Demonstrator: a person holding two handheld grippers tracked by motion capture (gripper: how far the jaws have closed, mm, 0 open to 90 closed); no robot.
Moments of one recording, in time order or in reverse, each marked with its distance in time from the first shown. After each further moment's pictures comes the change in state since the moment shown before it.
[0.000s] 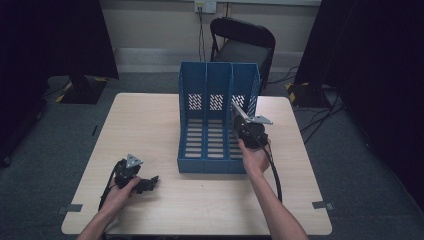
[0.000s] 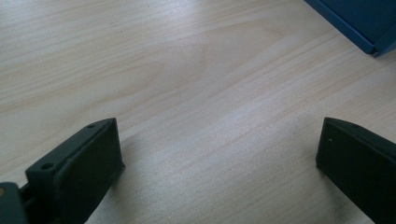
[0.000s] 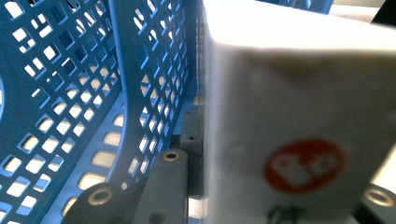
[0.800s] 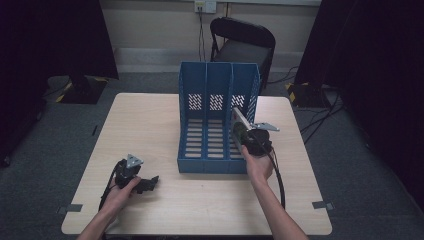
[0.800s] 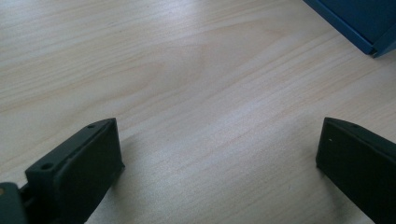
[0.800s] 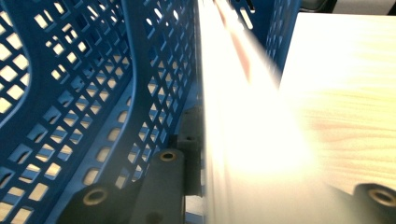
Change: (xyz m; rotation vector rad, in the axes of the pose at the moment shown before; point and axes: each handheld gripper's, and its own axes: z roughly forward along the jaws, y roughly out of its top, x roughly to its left) left arm -0.001 0.000 0.000 0.000 0.000 -0.001; right arm -0.008 -0.017 -0.016 0.006 0.062 0.046
